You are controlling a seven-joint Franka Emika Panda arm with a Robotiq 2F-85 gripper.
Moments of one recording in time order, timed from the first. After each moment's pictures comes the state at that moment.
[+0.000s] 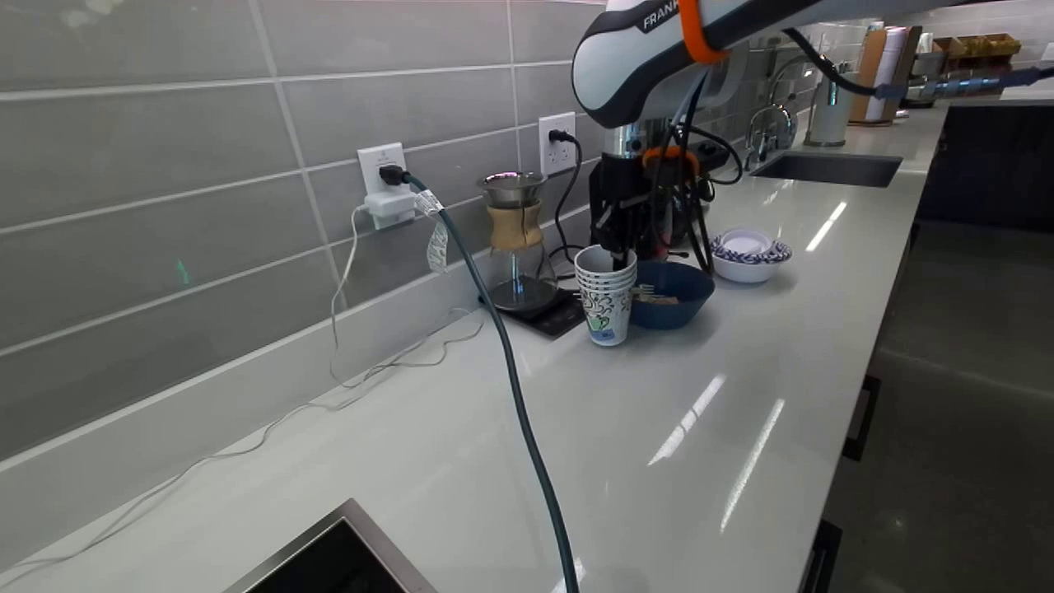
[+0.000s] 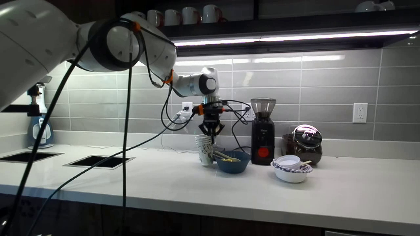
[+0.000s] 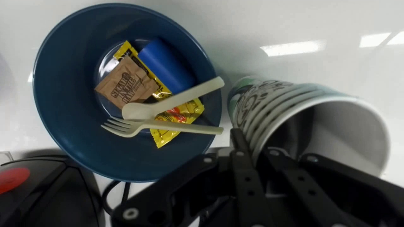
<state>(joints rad) 0.32 0.72 0.12 -1.18 -0.13 1.97 -0.28</state>
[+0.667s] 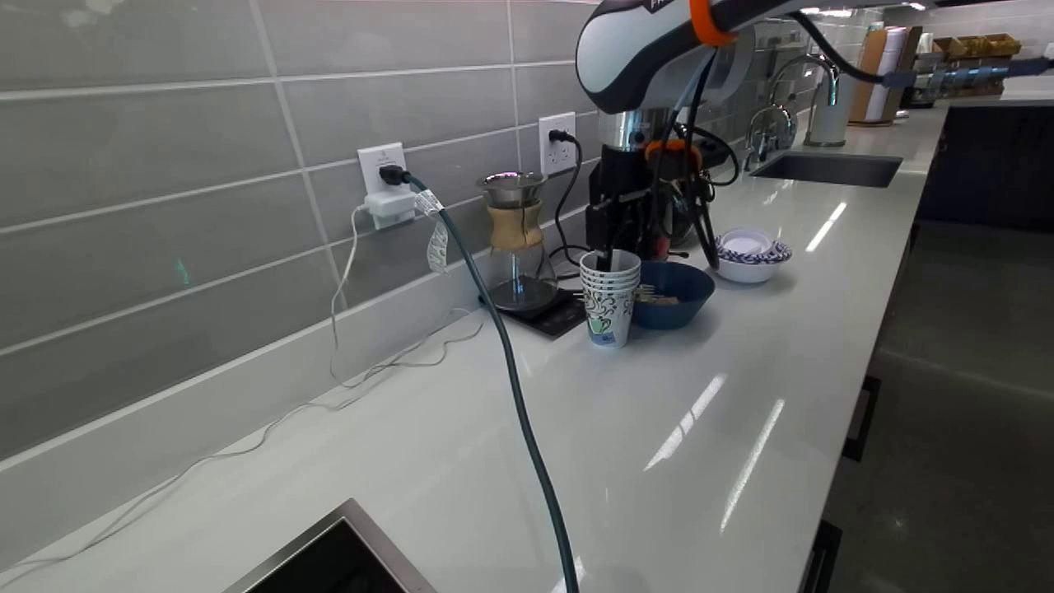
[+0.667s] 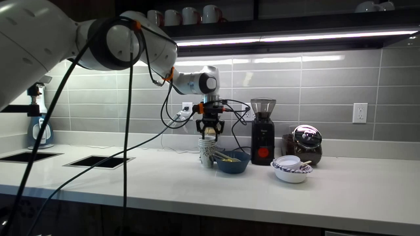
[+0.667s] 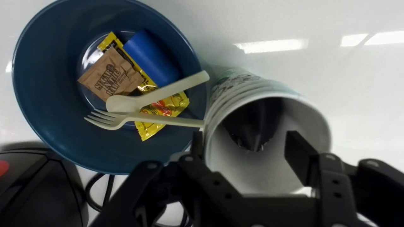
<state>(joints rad) 0.30 0.70 0.16 -1.19 -0.09 1.96 -0.33</state>
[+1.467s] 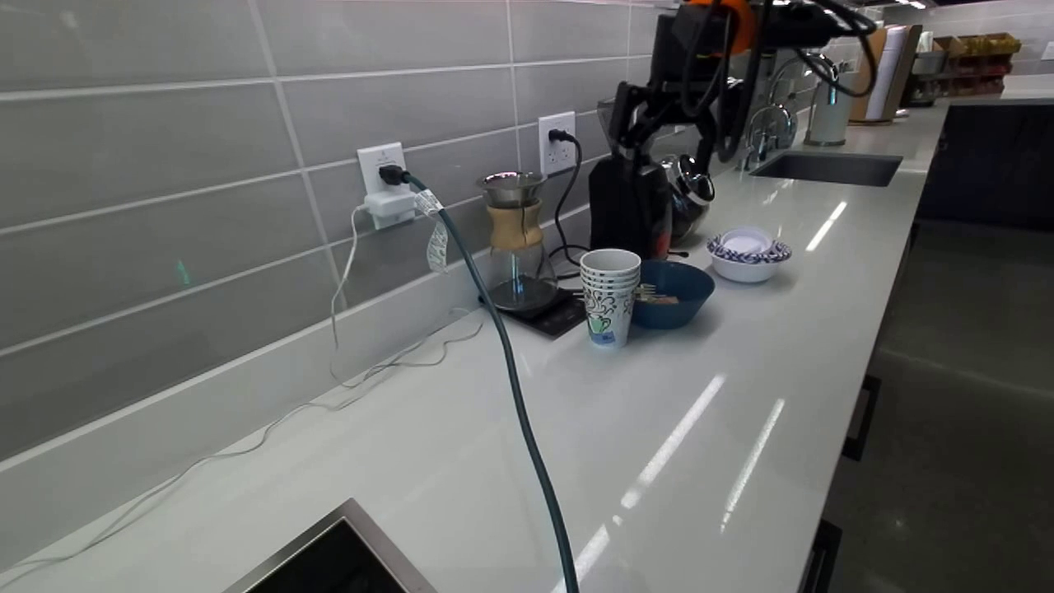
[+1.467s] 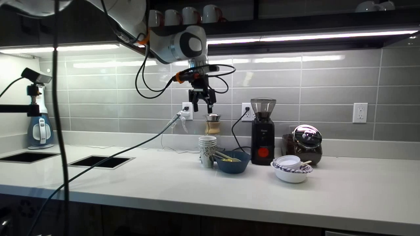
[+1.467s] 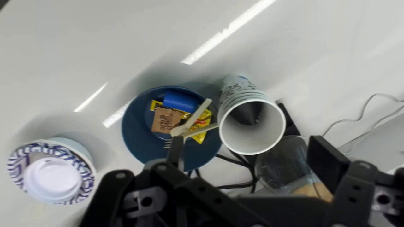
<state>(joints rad) 0.28 0.25 0.13 -1.58 -0.06 2.01 0.22</state>
